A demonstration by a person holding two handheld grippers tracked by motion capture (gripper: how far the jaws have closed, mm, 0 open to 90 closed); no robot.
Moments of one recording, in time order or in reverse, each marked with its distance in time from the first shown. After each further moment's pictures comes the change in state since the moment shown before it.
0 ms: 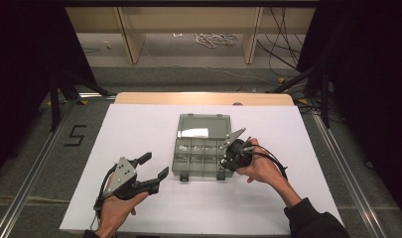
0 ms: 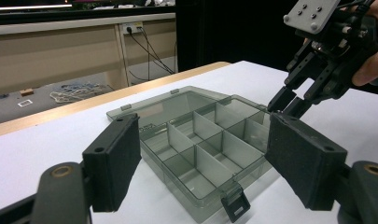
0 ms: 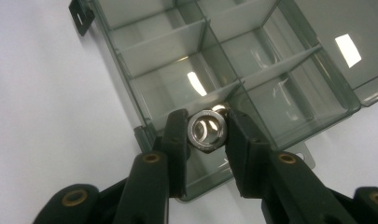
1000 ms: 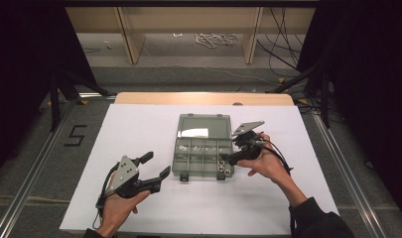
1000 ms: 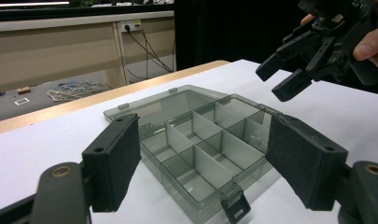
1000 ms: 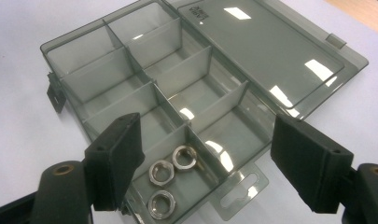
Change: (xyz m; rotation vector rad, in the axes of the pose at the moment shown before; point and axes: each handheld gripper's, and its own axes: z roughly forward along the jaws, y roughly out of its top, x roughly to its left) left arm 0.000 -0.001 0.006 0.009 -0.006 -0.006; right arm -0.021 -0.009 -0.013 -0.250 -0.061 0.202
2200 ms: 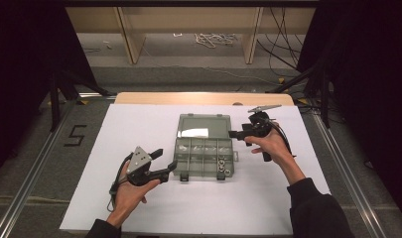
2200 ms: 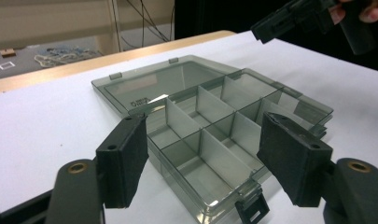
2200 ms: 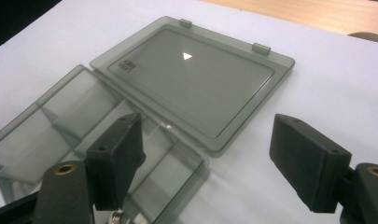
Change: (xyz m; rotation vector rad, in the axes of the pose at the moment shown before) left arm 0.013 -0.008 0.044 0.135 -0.012 -0.052; right arm -0.077 0.005 0.013 -0.077 0.021 0.313
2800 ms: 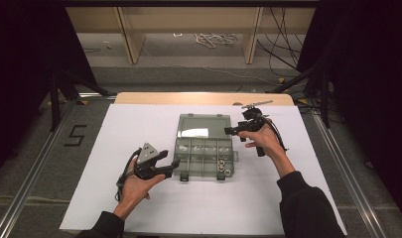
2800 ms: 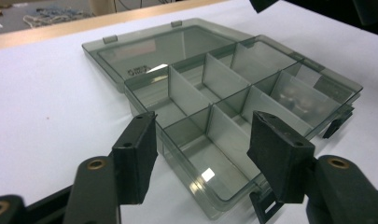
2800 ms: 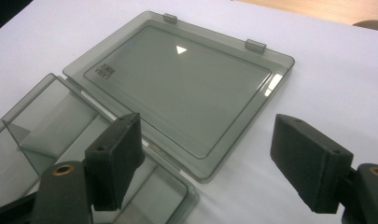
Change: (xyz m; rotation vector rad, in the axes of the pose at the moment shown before) left arm 0.005 -0.002 0.023 0.139 0.008 -0.058; right arm -0.009 0.012 0.028 0.046 -0.025 0.033
